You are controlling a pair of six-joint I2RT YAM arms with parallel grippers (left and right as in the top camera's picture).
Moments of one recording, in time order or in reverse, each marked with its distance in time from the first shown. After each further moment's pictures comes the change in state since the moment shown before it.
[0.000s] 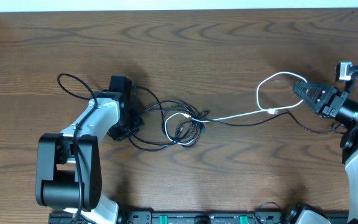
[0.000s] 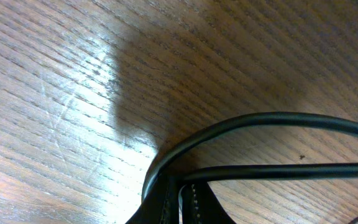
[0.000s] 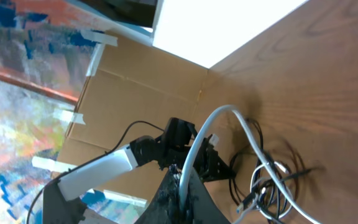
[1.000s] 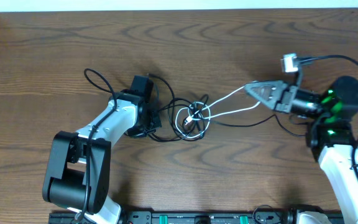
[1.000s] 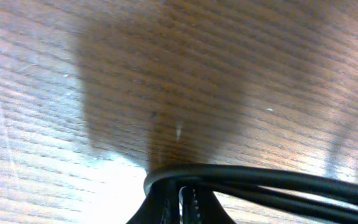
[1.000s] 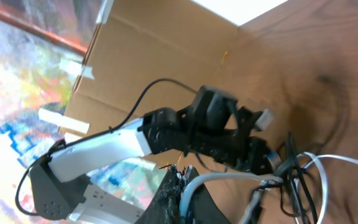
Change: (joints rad) left arm -0.166 0.003 0.003 0.070 0.056 0.063; right arm 0.408 0.007 0.000 0.197 0.192 0.124
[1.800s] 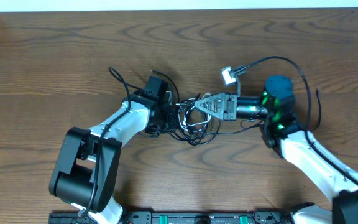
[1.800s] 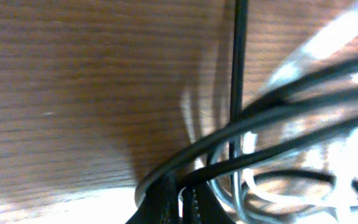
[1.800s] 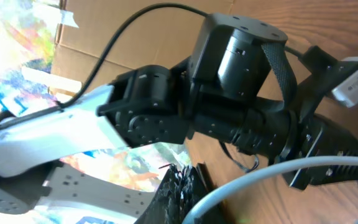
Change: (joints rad) left arm -0.105 0.027 0.002 0.140 0.199 0.141; right arm 0.400 0.203 0.000 0.080 0.177 -0.032
